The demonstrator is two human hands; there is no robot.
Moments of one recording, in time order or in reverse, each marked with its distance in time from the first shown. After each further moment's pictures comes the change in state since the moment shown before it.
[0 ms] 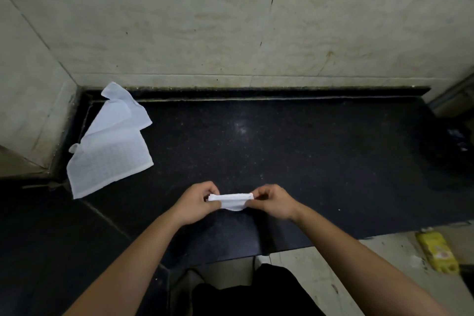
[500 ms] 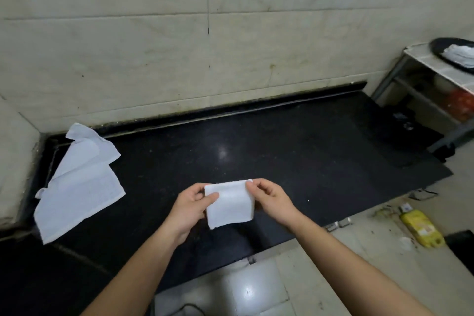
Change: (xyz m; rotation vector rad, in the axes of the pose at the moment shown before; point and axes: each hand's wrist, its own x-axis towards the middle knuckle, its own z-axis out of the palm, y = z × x) left_hand -0.025 0.070 0.045 -0.479 0.060 -0.012; right_hand -0.084 -0.001 -0.015 0.515 0.359 -0.126
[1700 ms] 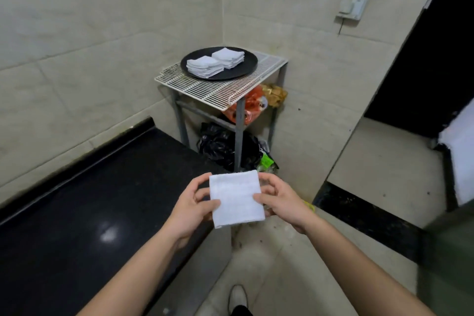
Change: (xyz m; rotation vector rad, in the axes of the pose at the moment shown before) left_hand 0.102 0.037 0.715 0.207 -0.622 0.119; right_hand -0.159 0.107 -0.669 0.268 0.513 -0.033
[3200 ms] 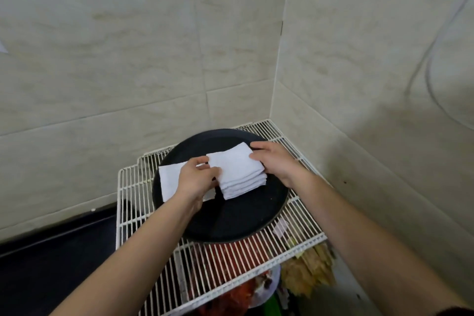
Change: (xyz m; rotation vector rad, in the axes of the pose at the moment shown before) left_hand 0.598 0.258 0.057 -0.152 0.860 -0.017; right_hand 0.687 -0.288 -0.198 -0.250 -0.358 -0.045
